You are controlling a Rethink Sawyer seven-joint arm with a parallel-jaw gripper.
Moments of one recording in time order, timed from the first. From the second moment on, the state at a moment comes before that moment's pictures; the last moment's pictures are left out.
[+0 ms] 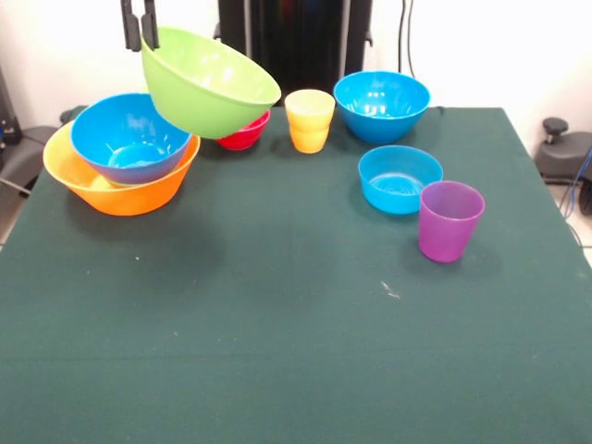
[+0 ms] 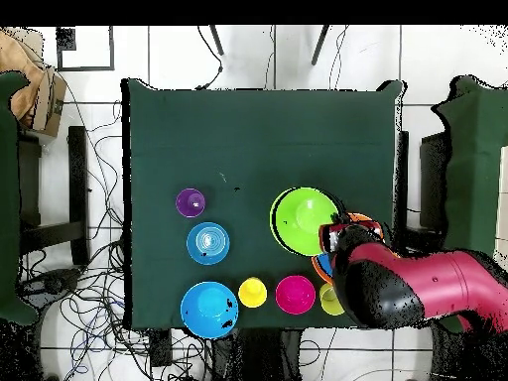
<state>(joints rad) -1.32 -1.04 1.12 2.12 -0.70 0.50 1.89</state>
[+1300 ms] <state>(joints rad) -1.49 -1.01 1.22 2.12 -0.71 0.50 1.89</state>
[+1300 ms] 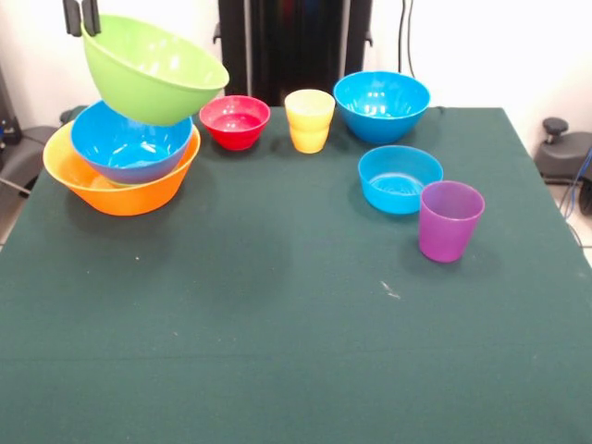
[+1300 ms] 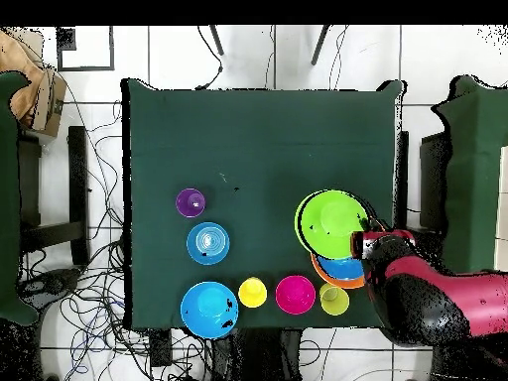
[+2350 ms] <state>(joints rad) -1.48 -1.06 1.24 2.14 -0.72 0.50 1.89</state>
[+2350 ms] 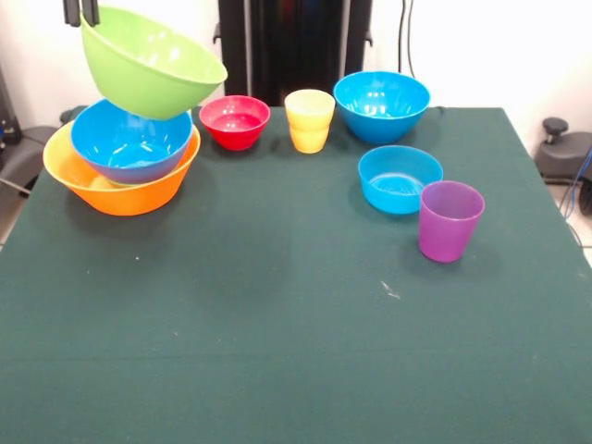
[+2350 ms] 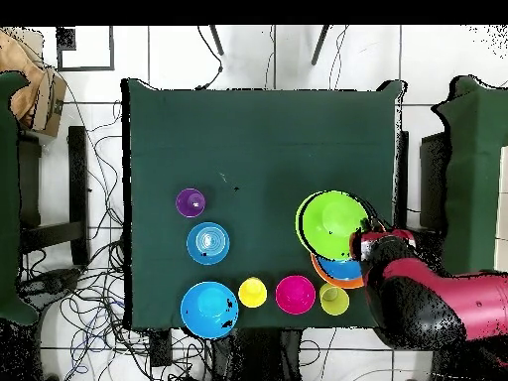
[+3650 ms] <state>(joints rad) -1.42 -1.08 1.14 2.16 -0.77 0.46 1.89</state>
